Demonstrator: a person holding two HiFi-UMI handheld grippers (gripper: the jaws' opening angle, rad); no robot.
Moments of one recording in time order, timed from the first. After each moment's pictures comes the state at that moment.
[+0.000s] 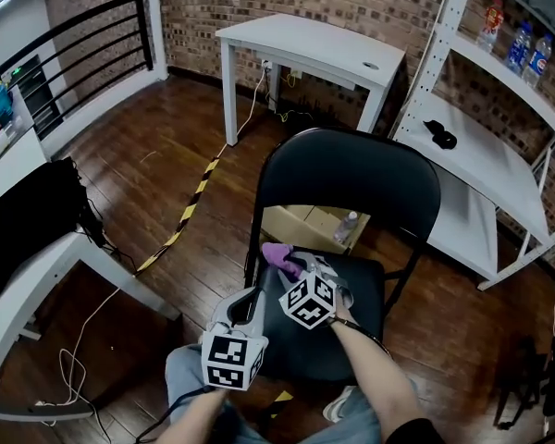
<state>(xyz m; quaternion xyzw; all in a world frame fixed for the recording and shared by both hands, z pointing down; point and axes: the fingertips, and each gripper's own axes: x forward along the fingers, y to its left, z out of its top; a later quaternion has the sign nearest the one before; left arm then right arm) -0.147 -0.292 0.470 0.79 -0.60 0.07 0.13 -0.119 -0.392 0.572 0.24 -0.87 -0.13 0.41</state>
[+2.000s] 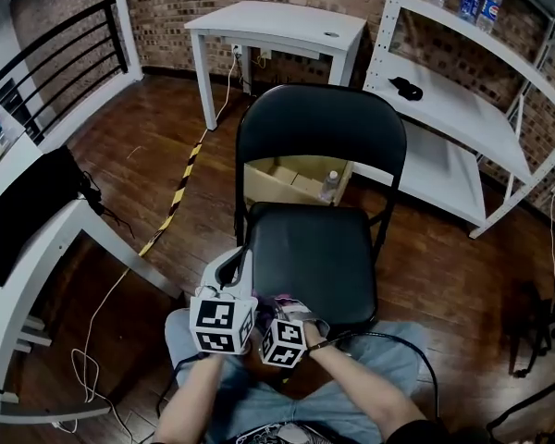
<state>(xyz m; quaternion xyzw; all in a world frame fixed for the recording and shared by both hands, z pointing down) -0.136 -0.236 0.440 0.80 -0.59 0.05 0.08 -0.126 -0.142 0.662 0.12 -0.87 -0.14 0.46</state>
